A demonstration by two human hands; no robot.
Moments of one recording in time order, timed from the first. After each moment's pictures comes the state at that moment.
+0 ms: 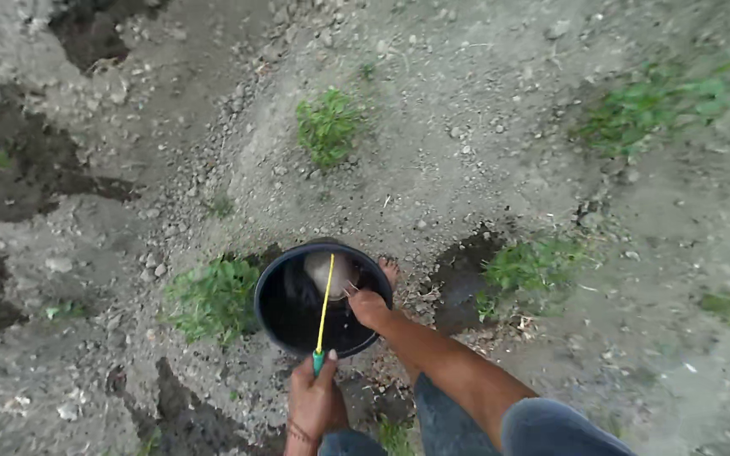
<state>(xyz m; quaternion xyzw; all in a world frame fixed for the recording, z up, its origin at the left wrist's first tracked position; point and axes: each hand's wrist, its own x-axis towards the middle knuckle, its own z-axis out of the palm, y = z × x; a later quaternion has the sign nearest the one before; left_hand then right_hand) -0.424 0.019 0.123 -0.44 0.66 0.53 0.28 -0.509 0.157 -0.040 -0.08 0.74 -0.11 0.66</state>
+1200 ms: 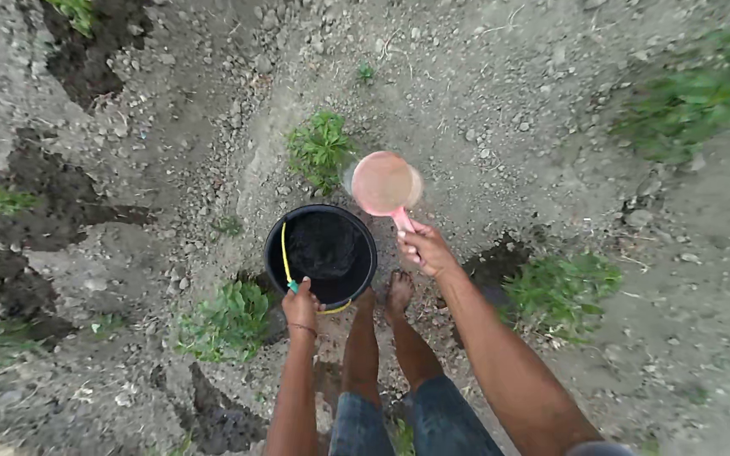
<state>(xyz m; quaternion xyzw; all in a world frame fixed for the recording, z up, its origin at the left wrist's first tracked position) -0.614 0.010 -0.013 -0.64 0.54 0.52 0.16 -0.709 0.265 -0.050 0.30 0.50 -0.73 0.34</state>
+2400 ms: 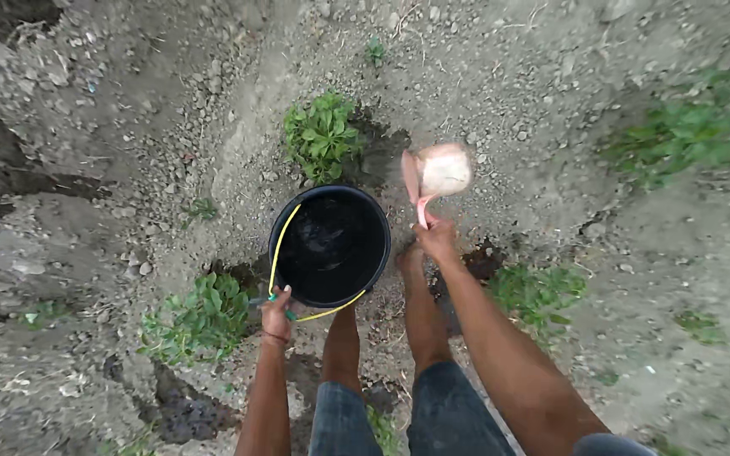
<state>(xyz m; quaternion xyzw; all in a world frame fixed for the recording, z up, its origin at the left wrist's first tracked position) -0.572 -0.042 -0.075 -0.61 0.50 0.59 0.15 -0.738 0.288 -0.111 0.27 0.83 -0.34 0.34</state>
